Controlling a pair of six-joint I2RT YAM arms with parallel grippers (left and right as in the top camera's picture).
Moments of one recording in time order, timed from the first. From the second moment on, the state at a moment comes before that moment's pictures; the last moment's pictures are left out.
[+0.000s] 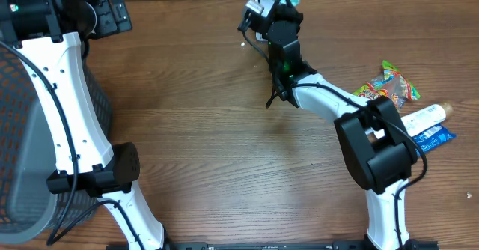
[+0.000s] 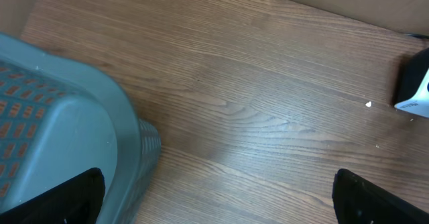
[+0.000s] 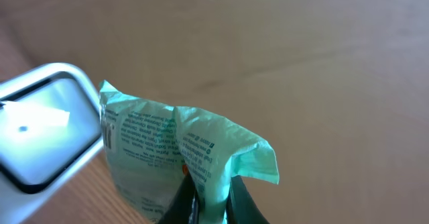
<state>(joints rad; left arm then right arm) 0.14 2.08 2.78 -1.69 -0.09 -0.17 0.50 2.18 1.46 0.67 0.55 -1.22</state>
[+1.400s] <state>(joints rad) 0.14 2.08 2.78 -1.69 -0.09 -0.18 0.45 2.30 1.46 0.83 0.40 -1.43</state>
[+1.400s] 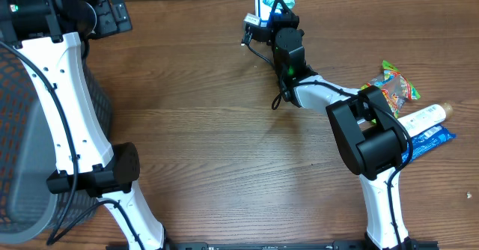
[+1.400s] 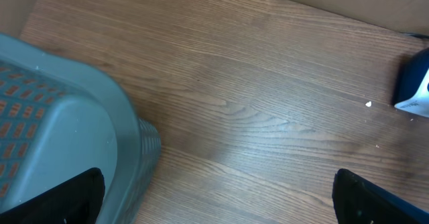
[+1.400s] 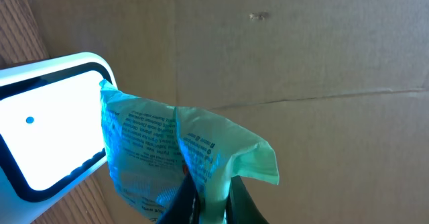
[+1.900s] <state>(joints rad) 0.14 2.08 2.78 -1.69 -0.09 -0.17 0.43 2.30 1.46 0.83 0.38 -1.43</state>
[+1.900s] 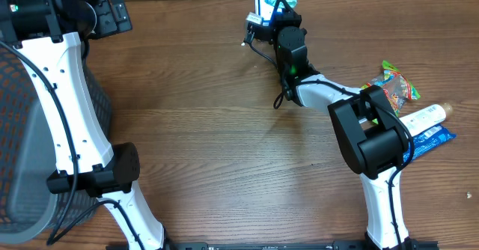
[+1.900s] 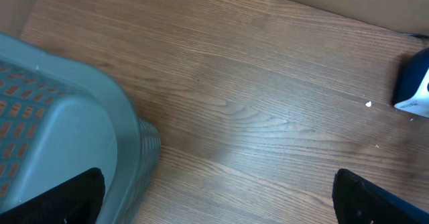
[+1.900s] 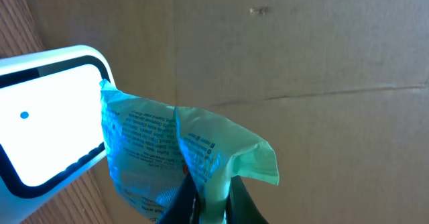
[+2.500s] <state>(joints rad) 0.14 2.08 2.78 -1.69 -0.09 -0.18 0.43 2.30 1.46 0.82 0.35 -1.41</state>
